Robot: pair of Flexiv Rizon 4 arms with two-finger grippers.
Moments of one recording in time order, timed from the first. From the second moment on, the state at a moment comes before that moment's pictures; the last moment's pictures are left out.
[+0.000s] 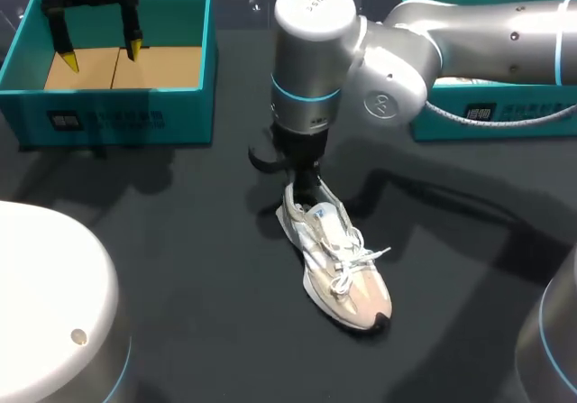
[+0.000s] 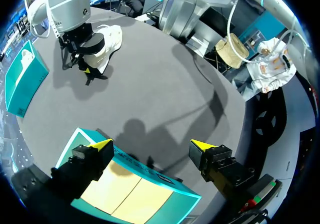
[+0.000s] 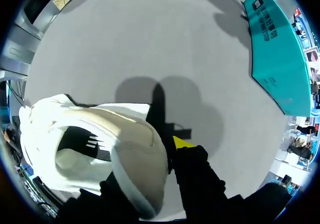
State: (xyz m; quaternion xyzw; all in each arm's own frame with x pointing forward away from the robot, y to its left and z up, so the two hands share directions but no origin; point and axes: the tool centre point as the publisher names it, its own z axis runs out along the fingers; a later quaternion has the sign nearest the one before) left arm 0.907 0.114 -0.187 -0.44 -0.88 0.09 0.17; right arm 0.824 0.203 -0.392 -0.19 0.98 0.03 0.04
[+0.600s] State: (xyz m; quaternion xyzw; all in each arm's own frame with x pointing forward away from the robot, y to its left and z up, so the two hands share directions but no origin) left arm 0.907 0.114 -0.187 -0.44 -0.88 0.09 0.17; right arm 0.827 0.182 -0.336 -0.14 0.98 0.01 0.10
